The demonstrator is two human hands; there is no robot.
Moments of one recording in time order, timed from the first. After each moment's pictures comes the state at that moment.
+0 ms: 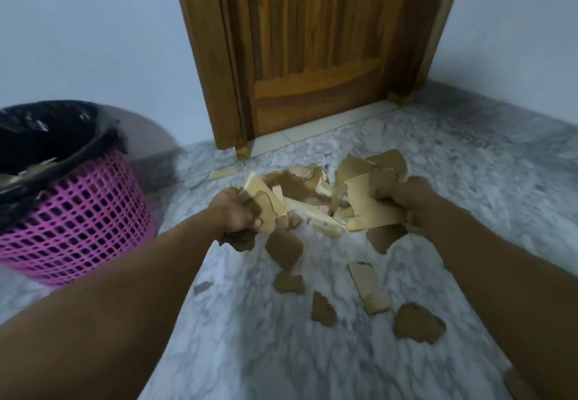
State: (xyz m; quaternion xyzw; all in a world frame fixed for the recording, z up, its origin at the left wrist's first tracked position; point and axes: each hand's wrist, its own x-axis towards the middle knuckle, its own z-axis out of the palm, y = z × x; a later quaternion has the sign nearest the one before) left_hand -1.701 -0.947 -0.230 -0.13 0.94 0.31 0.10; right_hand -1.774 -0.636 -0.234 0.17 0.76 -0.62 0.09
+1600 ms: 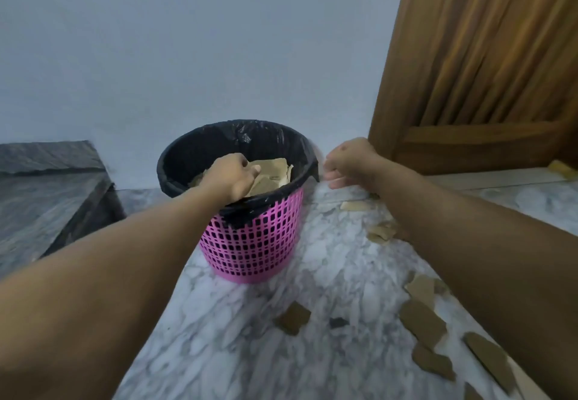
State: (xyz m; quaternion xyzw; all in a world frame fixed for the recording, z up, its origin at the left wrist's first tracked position) left_hand -1.607 -1.241 -0.136 -0.30 0.91 0.23 -0.14; right_hand -1.731 -1.061 -0.101 -0.17 0.83 -0.48 0.24
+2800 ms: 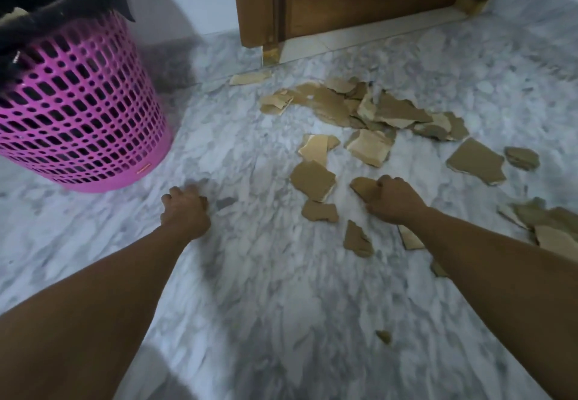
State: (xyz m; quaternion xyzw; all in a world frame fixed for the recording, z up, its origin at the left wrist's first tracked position) left_hand -1.613 -1.062 -0.420 -0.32 0.93 0.11 0.12; right_hand -1.744 -0.705 -0.398 -0.04 0.97 -0.09 0.21
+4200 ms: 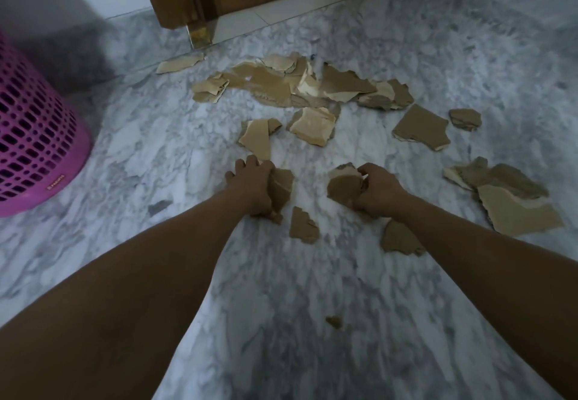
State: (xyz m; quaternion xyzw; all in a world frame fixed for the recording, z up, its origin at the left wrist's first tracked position) left_hand -1.714 -0.877 -0.406 -0.03 0.97 0.12 0.22; right_hand -1.734 -0.627 -0.396 0.00 0.94 -0.28 0.21
